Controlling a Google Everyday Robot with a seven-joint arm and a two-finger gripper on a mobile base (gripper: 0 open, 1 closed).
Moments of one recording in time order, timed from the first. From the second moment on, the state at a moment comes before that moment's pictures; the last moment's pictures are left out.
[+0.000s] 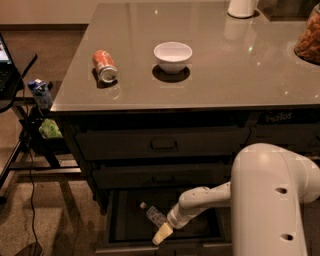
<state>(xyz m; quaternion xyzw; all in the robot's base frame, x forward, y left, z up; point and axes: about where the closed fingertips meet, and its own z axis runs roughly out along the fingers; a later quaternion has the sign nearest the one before) 0.470 -0.043 0.264 -0.41 0.89 0.19 0.08</state>
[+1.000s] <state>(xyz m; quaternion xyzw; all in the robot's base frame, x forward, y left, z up) 0.520 -0.020 0.207 -0.39 0.89 0.18 0.11</state>
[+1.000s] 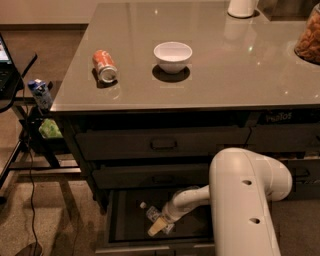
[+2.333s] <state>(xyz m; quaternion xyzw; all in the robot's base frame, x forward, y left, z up) 0.542 -0.026 0.137 -0.37 0.90 0.19 0.09</state>
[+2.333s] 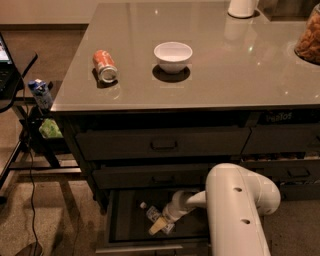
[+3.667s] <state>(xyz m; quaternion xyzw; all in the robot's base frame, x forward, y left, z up) 0.542 -0.026 0.137 -0.37 0.90 0.19 0.09</state>
